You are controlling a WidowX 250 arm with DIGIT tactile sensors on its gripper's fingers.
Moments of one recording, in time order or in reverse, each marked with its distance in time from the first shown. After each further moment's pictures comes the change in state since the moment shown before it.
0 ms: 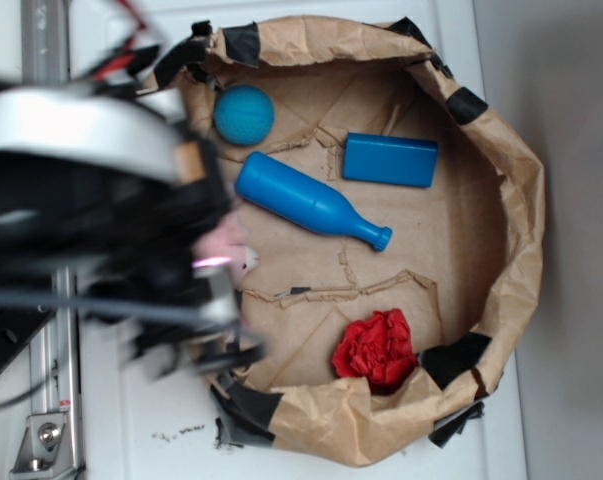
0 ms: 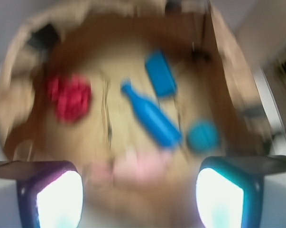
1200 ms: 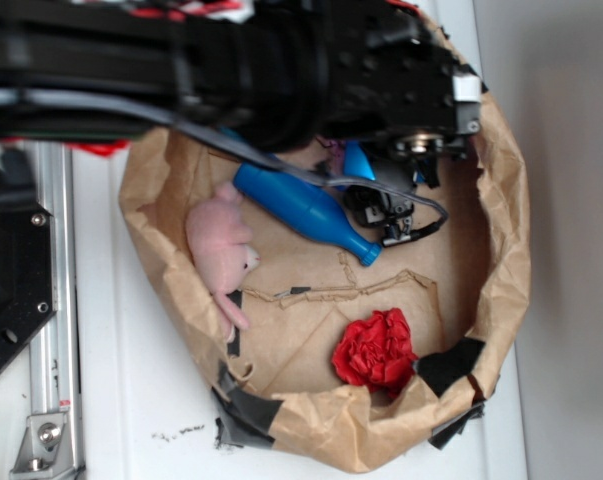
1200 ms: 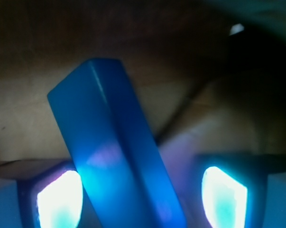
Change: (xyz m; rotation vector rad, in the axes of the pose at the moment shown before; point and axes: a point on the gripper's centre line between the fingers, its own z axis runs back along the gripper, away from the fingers) arm 0.050 0.041 -0.159 0.118 0.238 0.008
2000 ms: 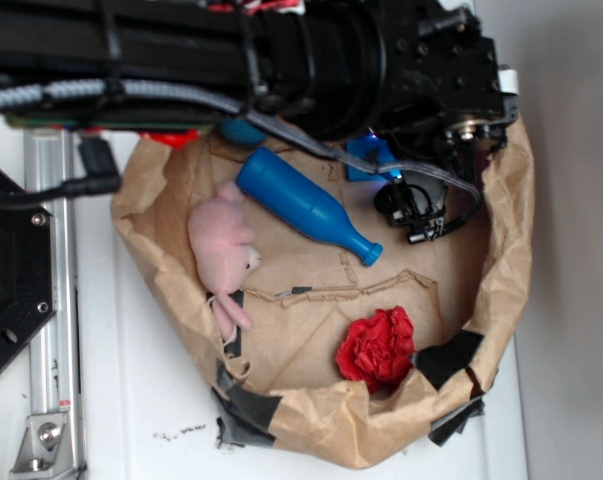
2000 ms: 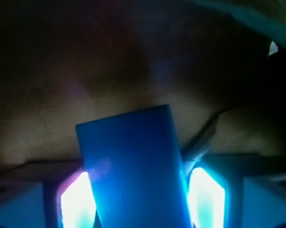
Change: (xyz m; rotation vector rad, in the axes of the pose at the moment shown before) arm 0.003 -0.013 -0.010 -0.075 0.047 0.010
